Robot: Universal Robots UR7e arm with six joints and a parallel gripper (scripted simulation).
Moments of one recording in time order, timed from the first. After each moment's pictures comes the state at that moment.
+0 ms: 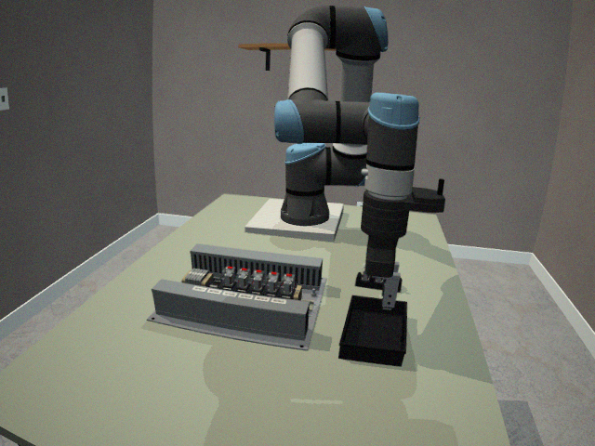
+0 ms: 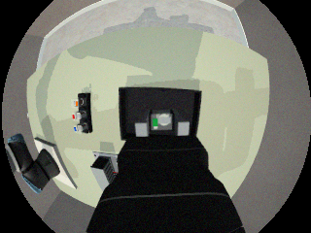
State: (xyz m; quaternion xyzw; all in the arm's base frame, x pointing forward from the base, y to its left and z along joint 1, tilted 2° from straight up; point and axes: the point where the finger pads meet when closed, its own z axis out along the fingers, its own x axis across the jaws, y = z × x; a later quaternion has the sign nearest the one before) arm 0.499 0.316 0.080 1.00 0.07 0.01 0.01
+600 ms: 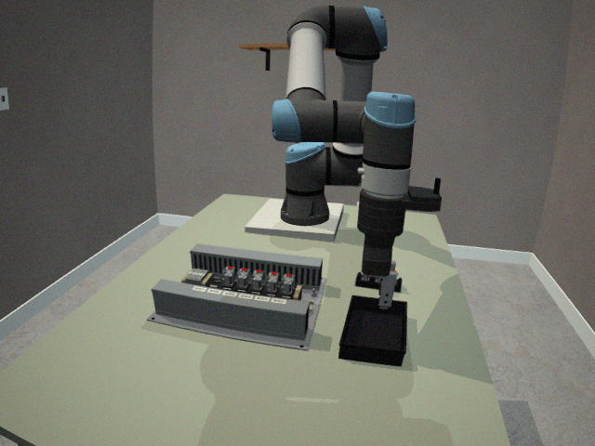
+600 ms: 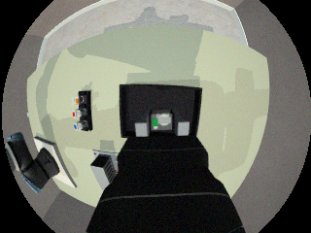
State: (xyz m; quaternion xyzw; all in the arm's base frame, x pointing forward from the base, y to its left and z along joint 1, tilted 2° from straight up) arm 0.498 0.310 0.081 1.00 0.07 0.01 0.01
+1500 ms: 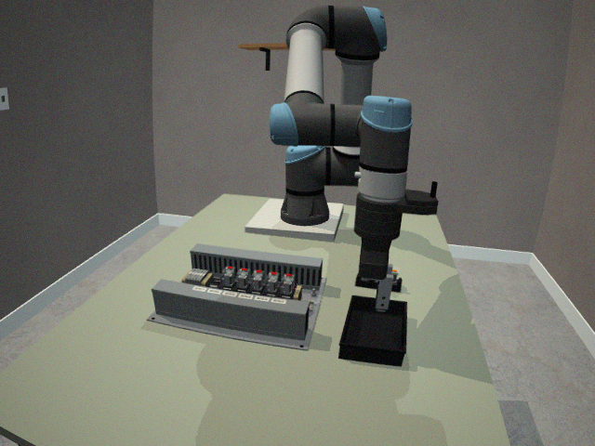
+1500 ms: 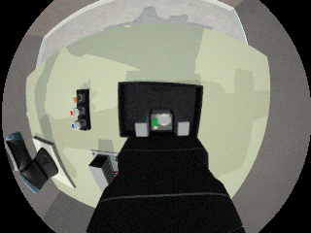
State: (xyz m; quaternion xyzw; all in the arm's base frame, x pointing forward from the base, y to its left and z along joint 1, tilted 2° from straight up) arm 0.499 0.306 0.074 1.00 0.07 0.01 0.01
